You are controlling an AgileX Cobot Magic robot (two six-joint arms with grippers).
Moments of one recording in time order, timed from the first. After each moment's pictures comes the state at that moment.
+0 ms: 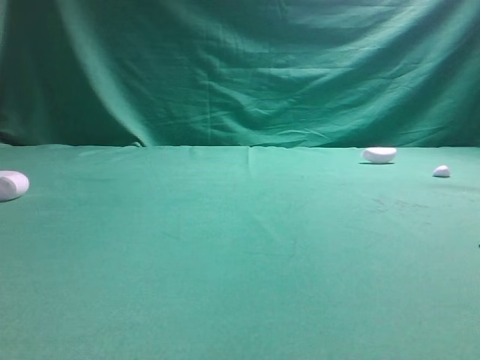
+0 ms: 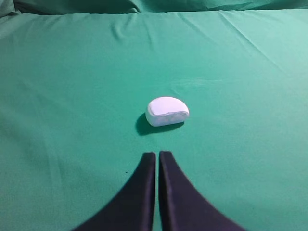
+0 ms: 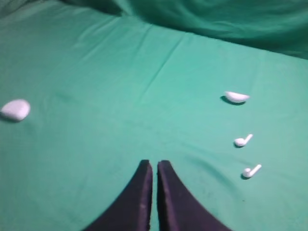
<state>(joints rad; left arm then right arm) -0.14 -0.01 0.02 -0.06 0.34 0.04 0.49 0.59 -0.77 -0.15 0.77 0.09</state>
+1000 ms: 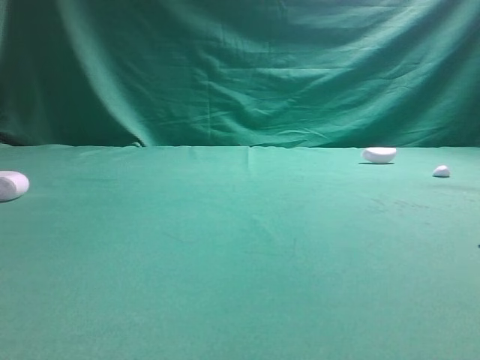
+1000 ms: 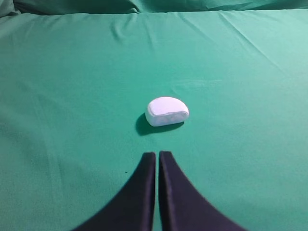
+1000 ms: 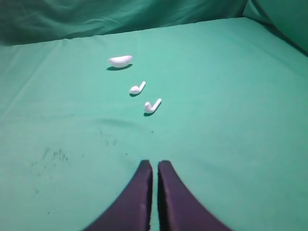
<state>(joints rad) -0.14 -0.01 0.02 -0.06 0.34 0.04 0.05 -0.01 0.02 -0.11 0.38 0.12</state>
